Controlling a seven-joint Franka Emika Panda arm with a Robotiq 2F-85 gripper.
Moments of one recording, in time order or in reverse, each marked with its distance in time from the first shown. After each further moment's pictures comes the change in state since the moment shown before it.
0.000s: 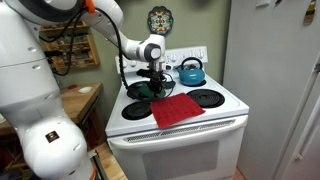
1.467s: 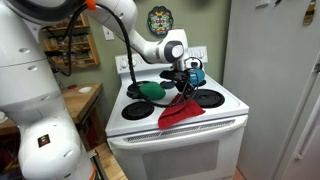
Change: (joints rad) arm -0.146 0.004 -0.134 0.015 -0.221 0.161 0.165
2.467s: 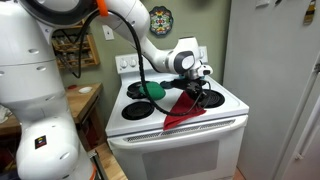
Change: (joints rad) arm -0.054 0.082 -0.055 -0.011 0.004 0.172 -0.098
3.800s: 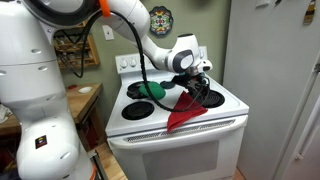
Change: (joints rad) arm 0.009 0.010 0.019 0.025 0.100 0.105 -0.027
